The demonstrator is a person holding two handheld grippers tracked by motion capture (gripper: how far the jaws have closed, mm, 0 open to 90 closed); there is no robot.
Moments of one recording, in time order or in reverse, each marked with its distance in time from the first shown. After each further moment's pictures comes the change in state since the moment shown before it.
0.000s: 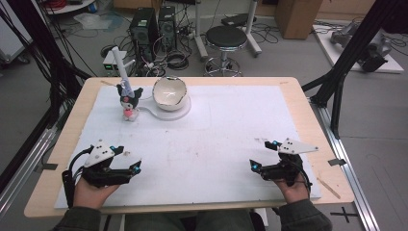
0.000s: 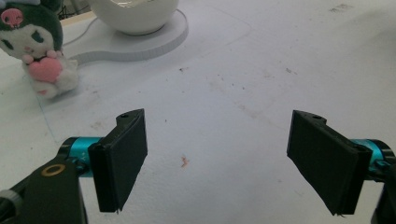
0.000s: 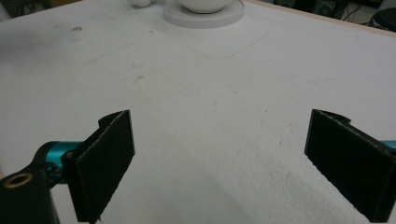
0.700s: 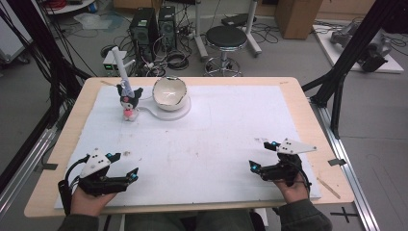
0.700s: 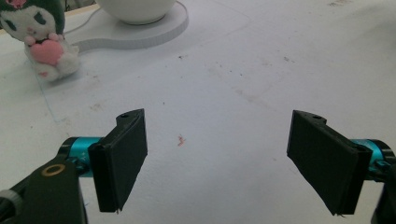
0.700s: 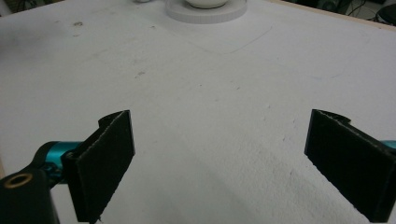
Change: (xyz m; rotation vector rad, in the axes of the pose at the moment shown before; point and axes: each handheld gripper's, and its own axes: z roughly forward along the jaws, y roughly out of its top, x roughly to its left) left arm -0.005 -0.019 -0.010 -0.011 0.009 -0.006; right arm 0.000 -0.001 0.002 0.013 0.006 -0.005
